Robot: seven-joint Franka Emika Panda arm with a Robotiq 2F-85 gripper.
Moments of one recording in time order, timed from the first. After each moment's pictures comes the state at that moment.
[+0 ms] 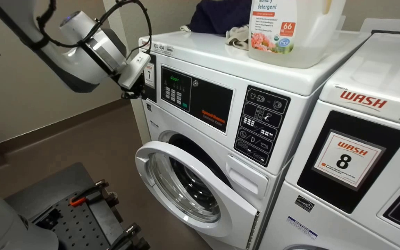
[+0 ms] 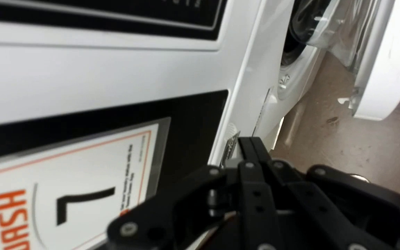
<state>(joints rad) 0.14 0.08 0.22 -2.49 -1.11 3.03 -0.38</state>
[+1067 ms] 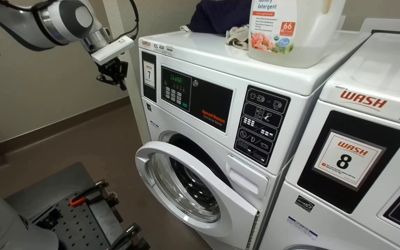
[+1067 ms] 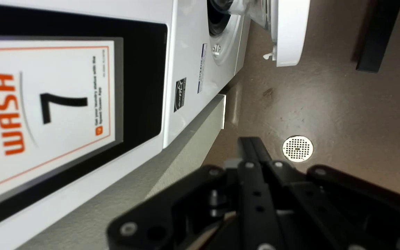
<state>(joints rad) 0.22 -0.07 0.39 -2.44 -0.22 2.60 -0.88</state>
